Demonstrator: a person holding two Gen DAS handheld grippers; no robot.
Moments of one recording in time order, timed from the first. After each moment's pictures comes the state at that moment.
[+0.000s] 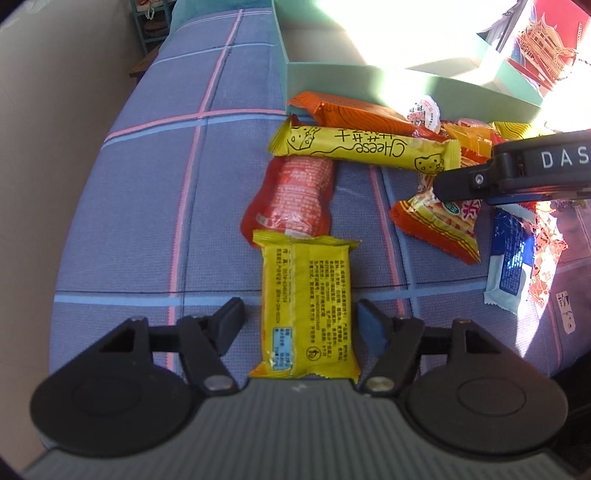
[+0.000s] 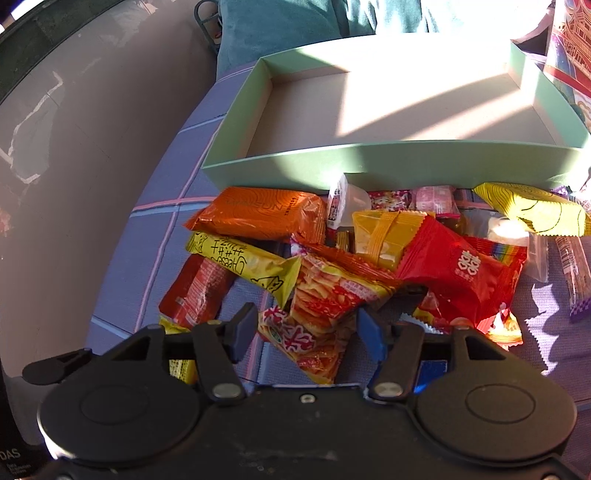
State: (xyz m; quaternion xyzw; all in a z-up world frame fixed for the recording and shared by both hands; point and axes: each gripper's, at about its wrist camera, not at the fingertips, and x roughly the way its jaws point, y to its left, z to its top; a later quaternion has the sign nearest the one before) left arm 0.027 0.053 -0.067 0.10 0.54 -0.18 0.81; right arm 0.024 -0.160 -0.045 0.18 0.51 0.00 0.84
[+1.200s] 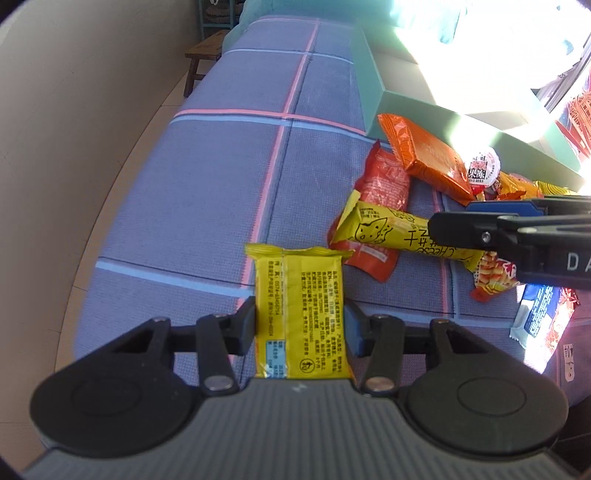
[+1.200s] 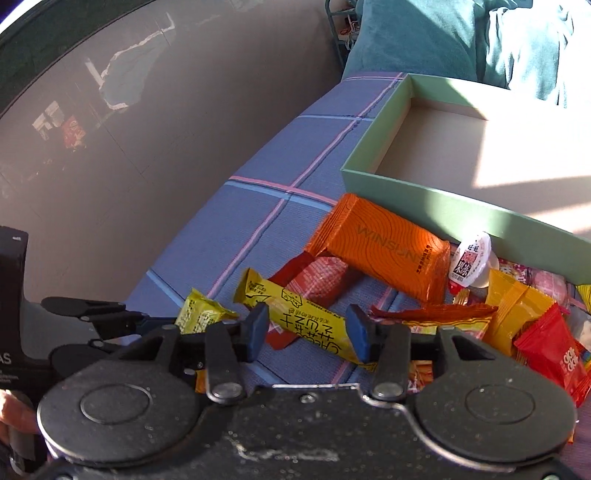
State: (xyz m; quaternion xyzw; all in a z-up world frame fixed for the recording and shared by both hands) left arm 0.041 0.104 -0.059 0.03 0.54 -0.11 0.83; right arm 0.048 -0.097 -0.035 0.06 0.48 0.17 0.86
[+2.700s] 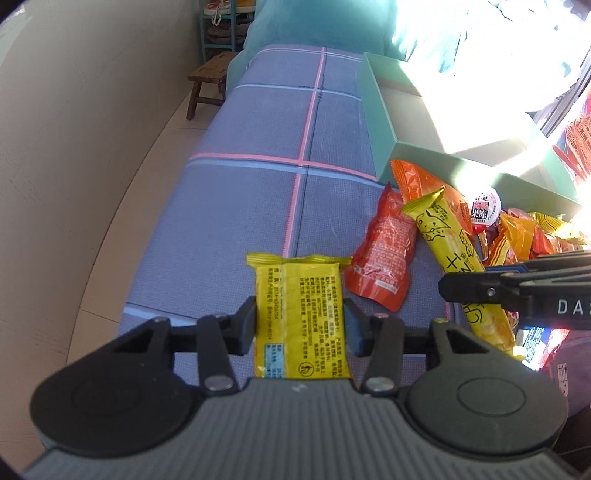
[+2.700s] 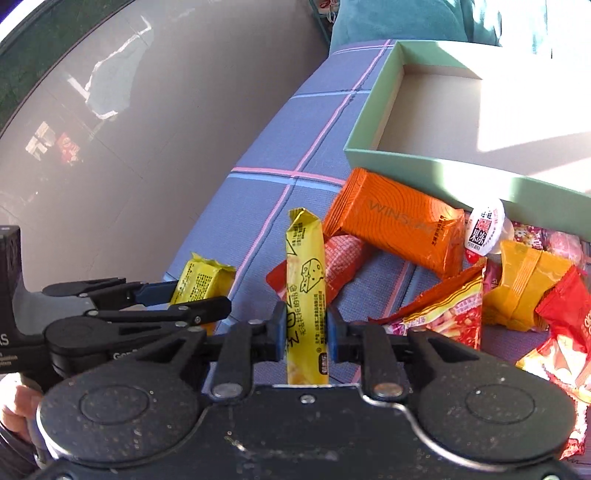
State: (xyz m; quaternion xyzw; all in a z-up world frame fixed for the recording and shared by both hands) left arm 0.064 0.110 -0.025 0.03 0.51 -0.13 0.85; right arm 0.049 -0.097 -0.026 0.15 0.52 0.15 0.83
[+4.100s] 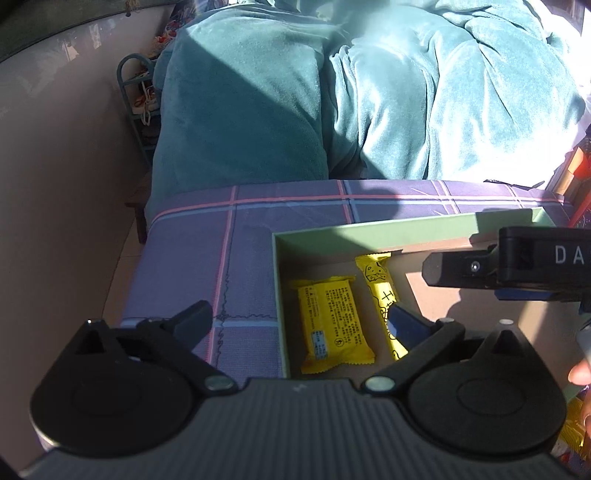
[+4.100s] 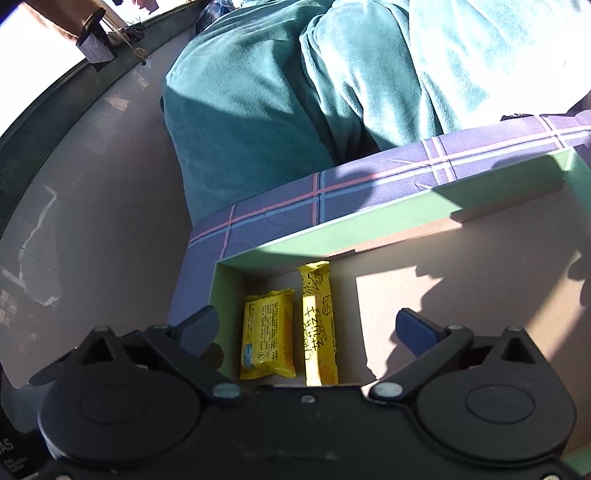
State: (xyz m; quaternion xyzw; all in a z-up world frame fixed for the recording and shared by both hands) left arm 0.278 -0.065 0.007 0.11 0.43 -0.18 0.88; right arm 0.228 -0.256 -0.023 0.29 0.43 -0.01 0.85
